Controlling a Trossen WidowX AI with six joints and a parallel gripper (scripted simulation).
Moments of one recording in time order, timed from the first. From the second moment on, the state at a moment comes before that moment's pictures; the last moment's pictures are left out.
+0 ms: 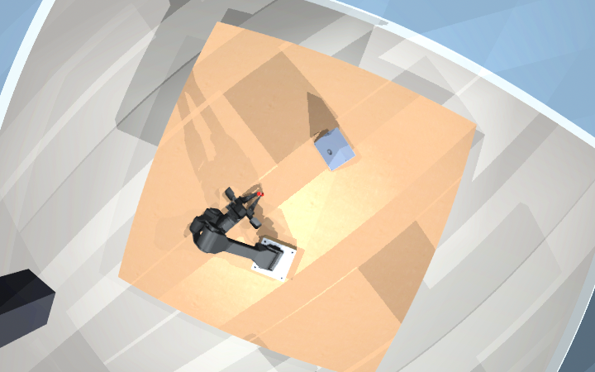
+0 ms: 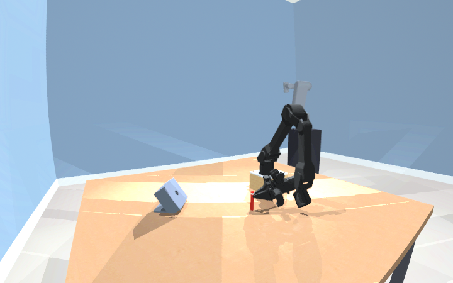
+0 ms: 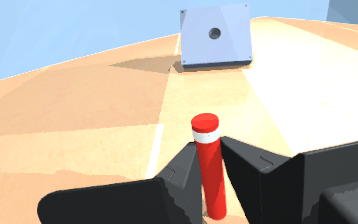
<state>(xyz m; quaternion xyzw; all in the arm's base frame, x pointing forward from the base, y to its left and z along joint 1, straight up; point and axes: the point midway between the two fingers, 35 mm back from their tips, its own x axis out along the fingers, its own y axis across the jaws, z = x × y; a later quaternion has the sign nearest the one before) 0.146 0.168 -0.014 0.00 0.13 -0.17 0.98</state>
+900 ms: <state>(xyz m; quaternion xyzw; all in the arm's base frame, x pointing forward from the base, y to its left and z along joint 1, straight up) 0.146 0.169 -0.014 -0.01 0.13 -0.16 0.98</state>
